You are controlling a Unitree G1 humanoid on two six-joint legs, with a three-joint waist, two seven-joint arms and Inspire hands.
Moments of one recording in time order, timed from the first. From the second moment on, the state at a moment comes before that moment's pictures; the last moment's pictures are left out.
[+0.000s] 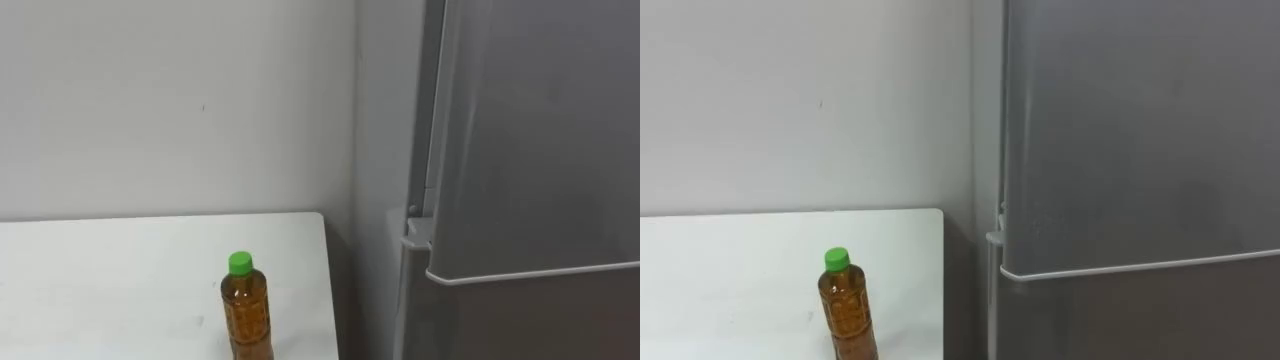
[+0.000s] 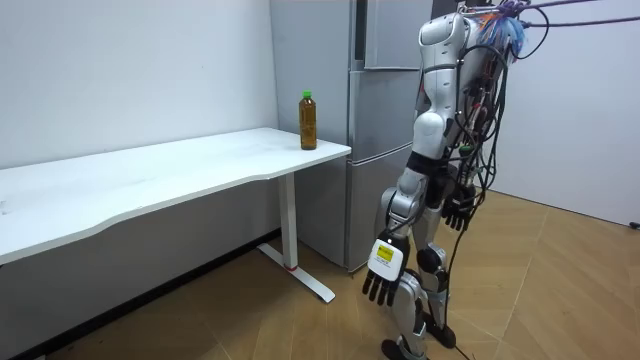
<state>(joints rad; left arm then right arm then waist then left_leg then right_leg) 0.32 0.15 0.12 1.16 0.08 0.12 0.05 0.21 -0.23 -0.07 1.33 0.10 0.12 0.11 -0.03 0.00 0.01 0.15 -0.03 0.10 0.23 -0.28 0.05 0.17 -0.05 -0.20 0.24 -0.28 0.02</state>
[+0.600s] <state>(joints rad) 0.31 0.15 0.12 1.16 0.07 0.12 0.07 0.21 -0.23 -0.06 1.33 0.10 0.12 0.11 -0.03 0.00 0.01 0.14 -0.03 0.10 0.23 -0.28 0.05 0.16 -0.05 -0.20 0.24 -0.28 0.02</state>
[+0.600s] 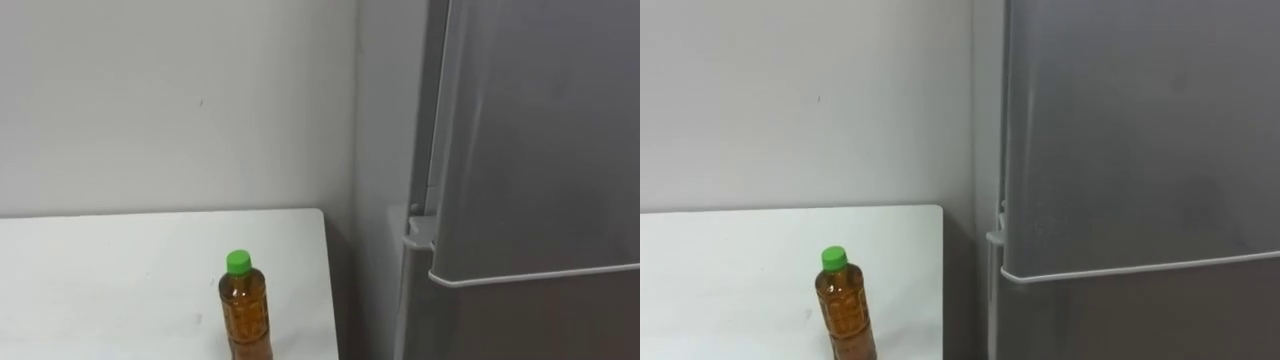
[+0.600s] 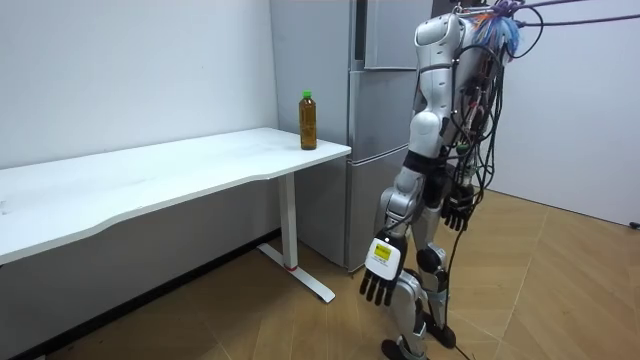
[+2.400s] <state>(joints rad) -0.03 0.25 0.46 -0.40 -0.30 -0.07 0.47 0.25 -0.23 -0.22 1.20 0.05 0.05 0.03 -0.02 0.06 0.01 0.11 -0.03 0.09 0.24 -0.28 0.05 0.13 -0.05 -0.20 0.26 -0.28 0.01</state>
